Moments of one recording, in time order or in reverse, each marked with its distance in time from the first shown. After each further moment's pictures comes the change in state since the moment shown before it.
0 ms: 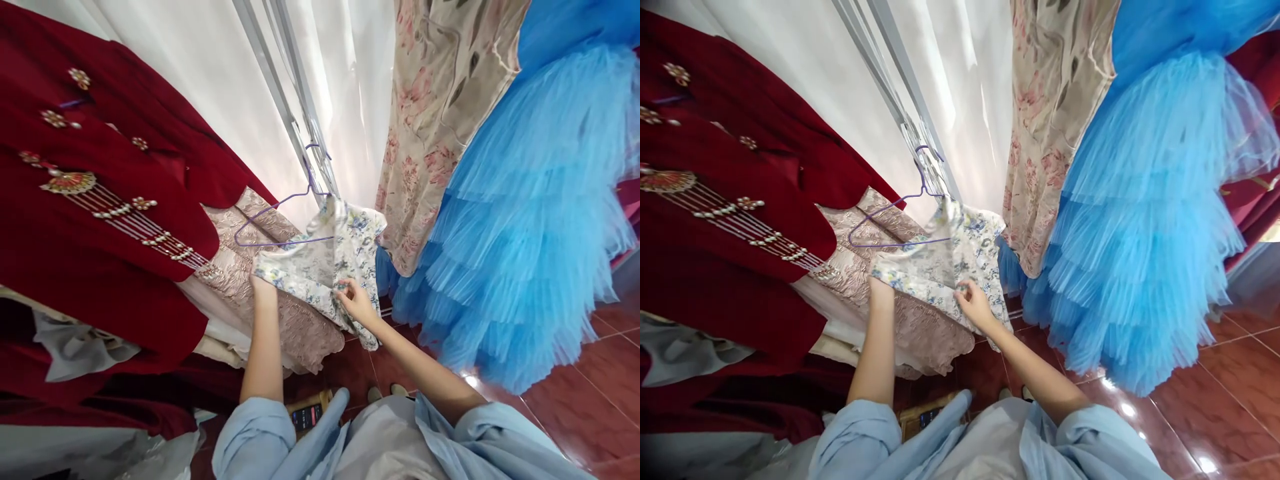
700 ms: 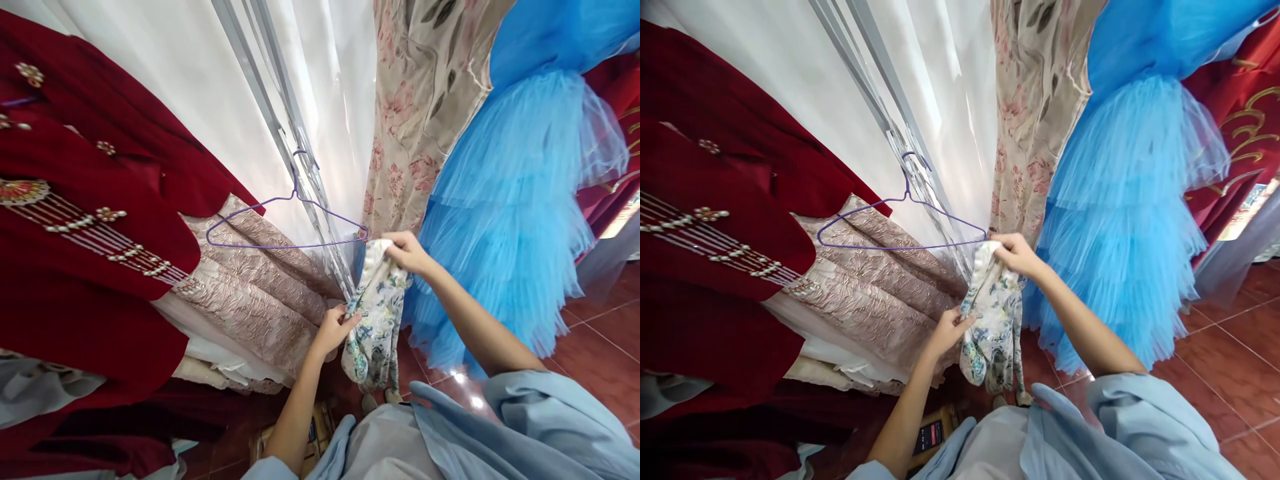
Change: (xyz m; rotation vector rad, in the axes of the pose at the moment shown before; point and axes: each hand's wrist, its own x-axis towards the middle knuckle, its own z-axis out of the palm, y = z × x) left_hand -0.174 -0.025 0.095 -0.004 -0.737 -0.197; right_hand 0.064 -0.117 -0.178 -0.171 -0.108 -0.329
